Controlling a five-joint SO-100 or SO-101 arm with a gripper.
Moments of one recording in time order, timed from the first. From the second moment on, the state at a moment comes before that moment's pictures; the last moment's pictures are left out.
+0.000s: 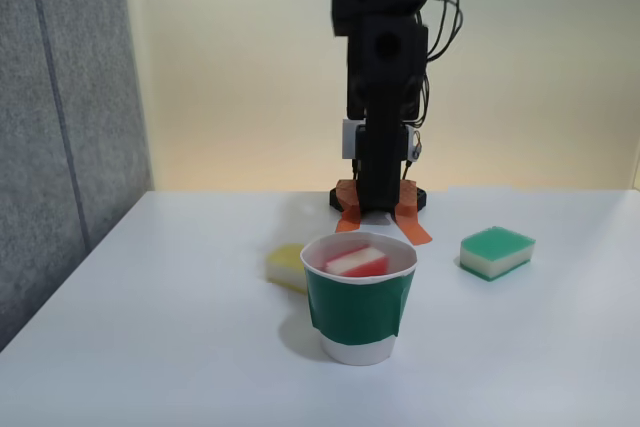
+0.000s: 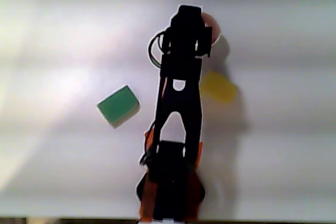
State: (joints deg) arm 8.1 116.4 99.1 70.7 -9.7
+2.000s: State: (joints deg) arm 5.3 192.0 182.6 72.9 0.8
